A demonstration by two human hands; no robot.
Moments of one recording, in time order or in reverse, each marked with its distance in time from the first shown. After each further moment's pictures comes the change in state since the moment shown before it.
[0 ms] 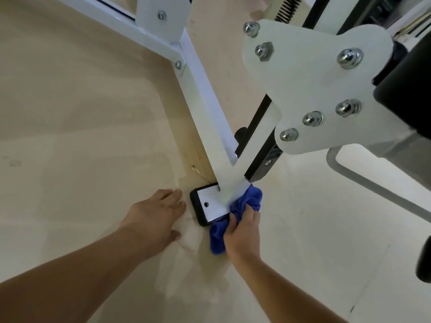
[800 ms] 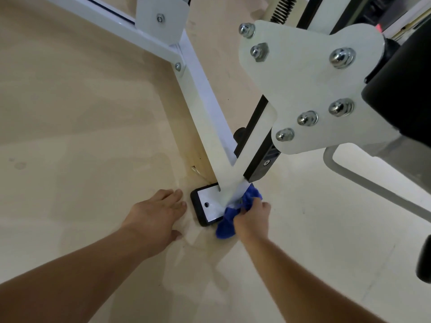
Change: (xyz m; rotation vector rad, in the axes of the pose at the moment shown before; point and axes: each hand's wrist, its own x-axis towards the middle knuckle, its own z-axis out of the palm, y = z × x) left_hand 0.000 0.001 -0.002 0.025 -0.018 -0.006; right_hand 0.033 -0.023 -0.022 -0.022 -0.021 0.207
